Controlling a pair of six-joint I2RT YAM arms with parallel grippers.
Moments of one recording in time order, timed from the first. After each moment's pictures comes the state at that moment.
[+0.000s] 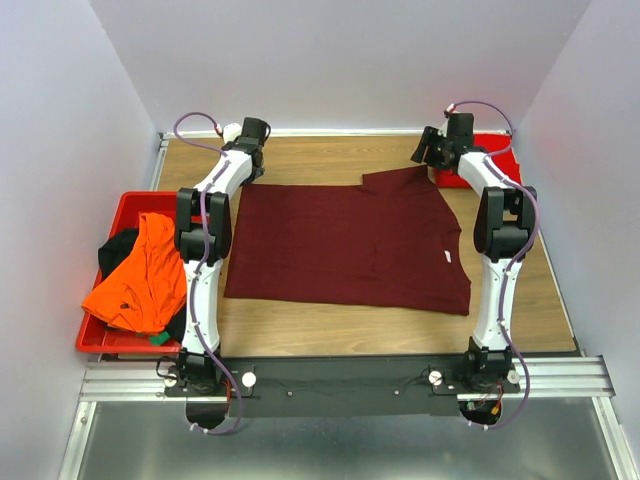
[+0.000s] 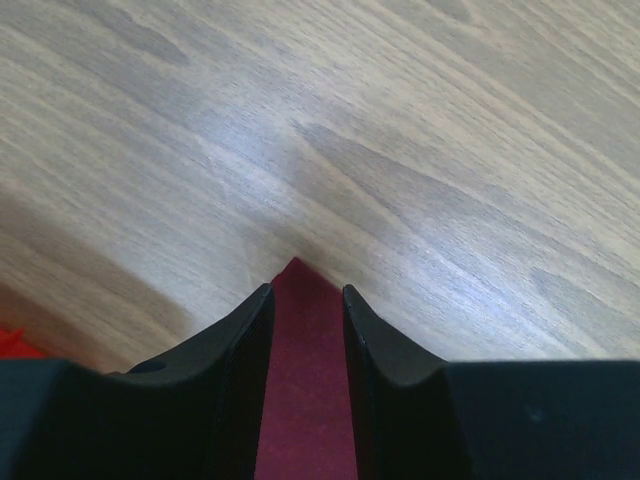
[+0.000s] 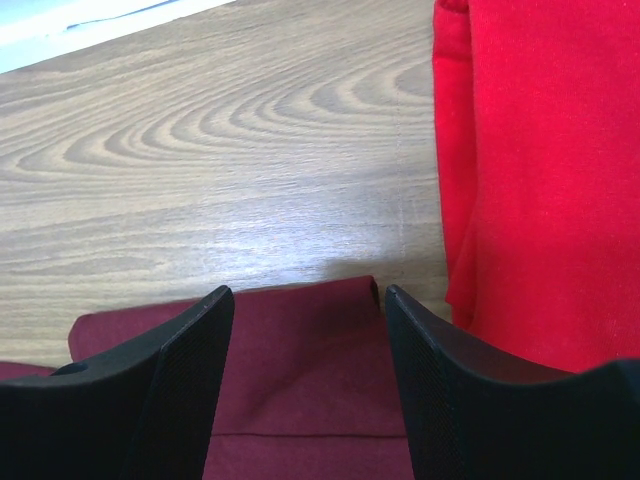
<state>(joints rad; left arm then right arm) -0.17 2.35 1.99 -0.62 -0.45 -0.66 0.02 2.32 1.88 -0.23 -0.17 0.28</state>
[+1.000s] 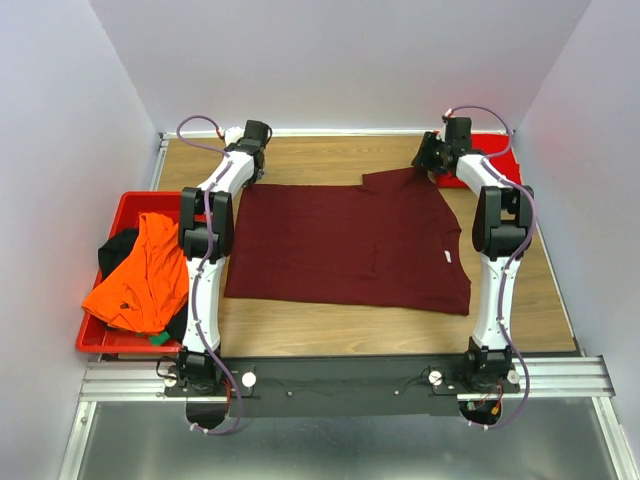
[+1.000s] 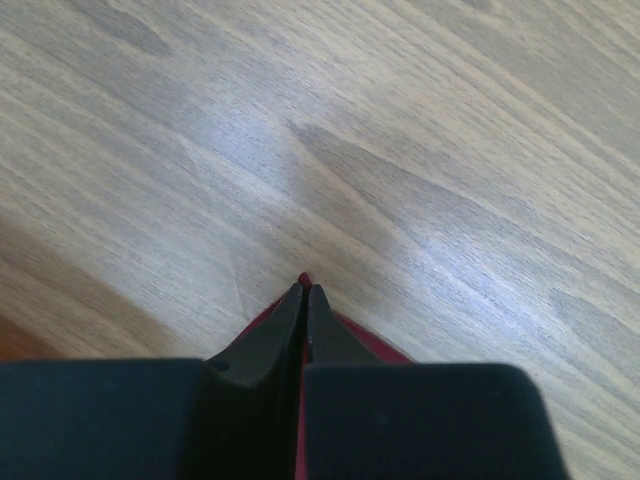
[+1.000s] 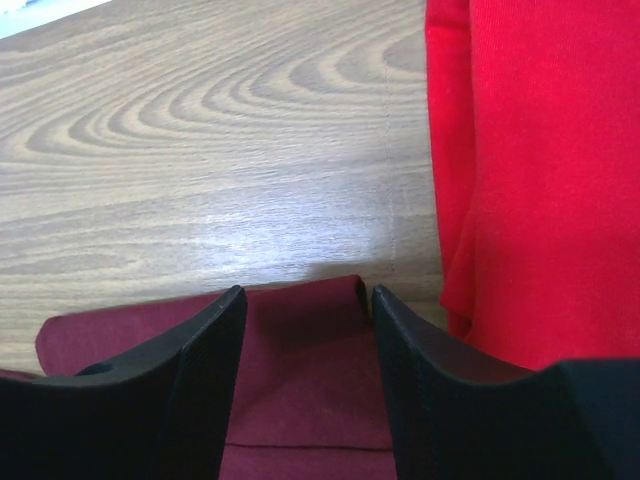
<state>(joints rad) -0.17 2.41 2.03 -0.63 -0.46 -0.67 0.03 2.36 1.88 -0.23 -0.17 0.28</state>
